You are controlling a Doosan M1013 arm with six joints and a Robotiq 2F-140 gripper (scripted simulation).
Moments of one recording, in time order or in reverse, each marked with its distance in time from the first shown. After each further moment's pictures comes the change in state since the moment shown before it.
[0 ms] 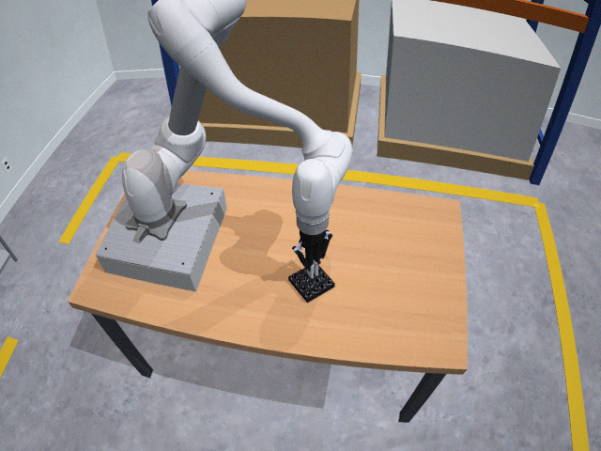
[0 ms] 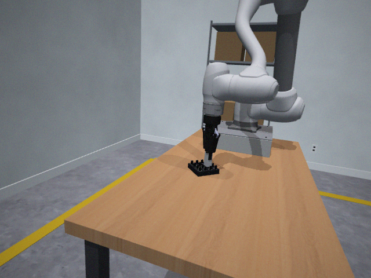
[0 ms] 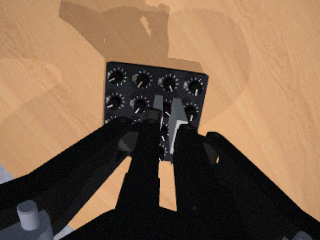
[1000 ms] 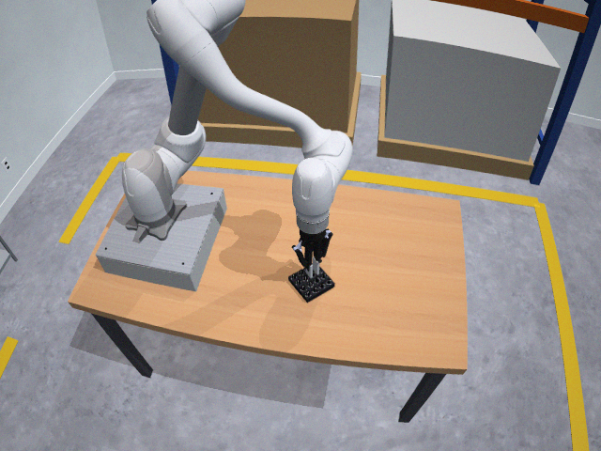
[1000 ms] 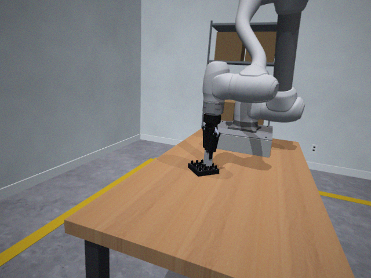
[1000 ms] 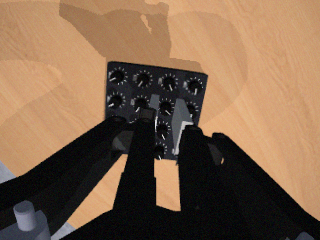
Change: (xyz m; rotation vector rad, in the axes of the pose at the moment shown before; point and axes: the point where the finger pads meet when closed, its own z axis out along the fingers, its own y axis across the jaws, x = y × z) arm 0.000 0.000 -0.004 0.000 0.000 0.000
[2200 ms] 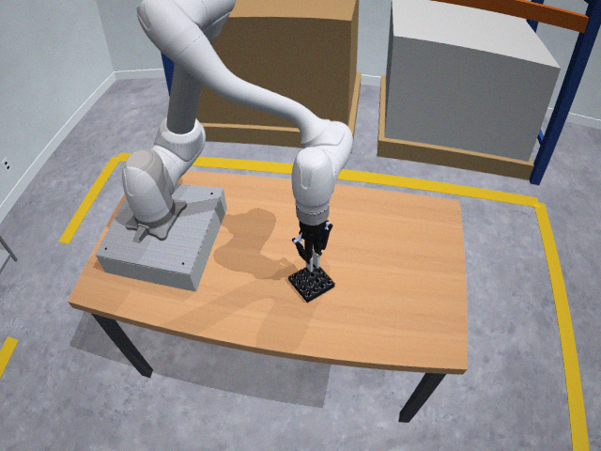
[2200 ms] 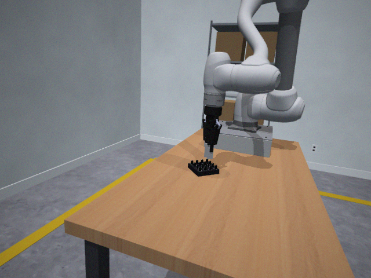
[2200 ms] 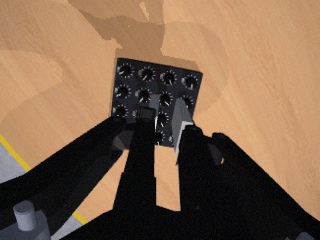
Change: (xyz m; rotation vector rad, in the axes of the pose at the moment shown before) arm 0.000 0.000 -0.035 0.001 -0.001 -0.045
